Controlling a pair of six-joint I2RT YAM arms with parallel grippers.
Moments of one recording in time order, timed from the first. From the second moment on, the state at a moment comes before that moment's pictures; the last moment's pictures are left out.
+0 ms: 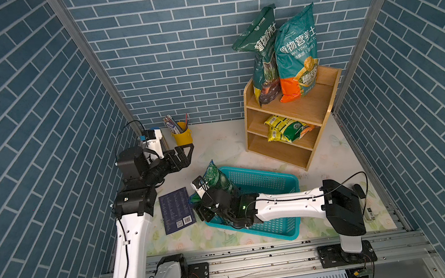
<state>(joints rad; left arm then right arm) 0.04 0.97 1.11 -0.47 0.55 -0.38 1.38 1.89 1.43 -0.07 0.31 0.36</state>
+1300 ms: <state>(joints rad) 0.04 0.97 1.10 -0.47 0.55 -0.38 0.79 1.62 2.36 -0.82 0.75 0.01</state>
